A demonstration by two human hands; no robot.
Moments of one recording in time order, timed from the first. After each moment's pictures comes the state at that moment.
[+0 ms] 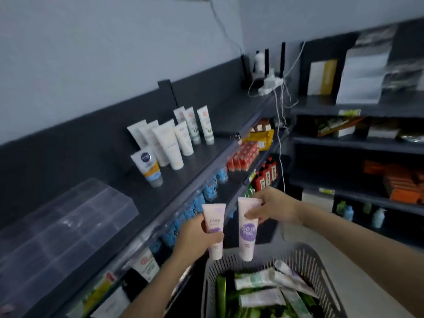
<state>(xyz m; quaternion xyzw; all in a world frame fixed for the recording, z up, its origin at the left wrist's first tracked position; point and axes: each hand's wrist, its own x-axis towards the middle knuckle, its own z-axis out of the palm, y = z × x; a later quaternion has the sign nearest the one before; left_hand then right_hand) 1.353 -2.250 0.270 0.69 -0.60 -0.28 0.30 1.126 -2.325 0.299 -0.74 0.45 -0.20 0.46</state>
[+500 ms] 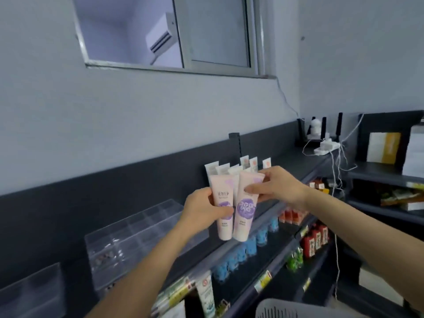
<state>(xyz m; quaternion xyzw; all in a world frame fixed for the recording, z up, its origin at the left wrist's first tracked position) 1.455 -2.171 0.452 0.65 -0.61 -0.14 0.43 1.258 -2.259 0.481 -0.77 0.29 -0.33 0.47</state>
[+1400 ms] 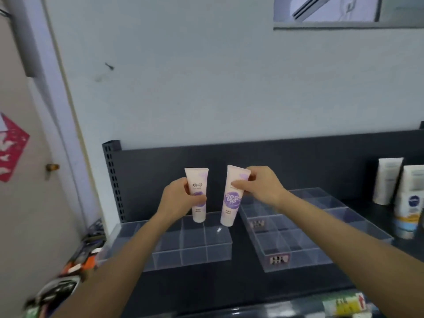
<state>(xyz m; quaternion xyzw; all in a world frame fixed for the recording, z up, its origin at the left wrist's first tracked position) 1.769 -1.926 0.431 0.82 -0.32 0.02 0.47 1.653 -2.114 0.454 -0.84 0.13 -0.26 0.46</state>
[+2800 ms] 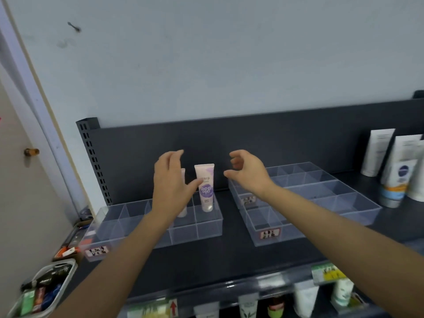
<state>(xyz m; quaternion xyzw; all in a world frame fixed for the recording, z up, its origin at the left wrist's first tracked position) 1.763 -1.944 0.396 0.82 -0.34 0.27 0.37 1.670 -2.115 0.413 -0.85 0.17 -0.30 0.39</state>
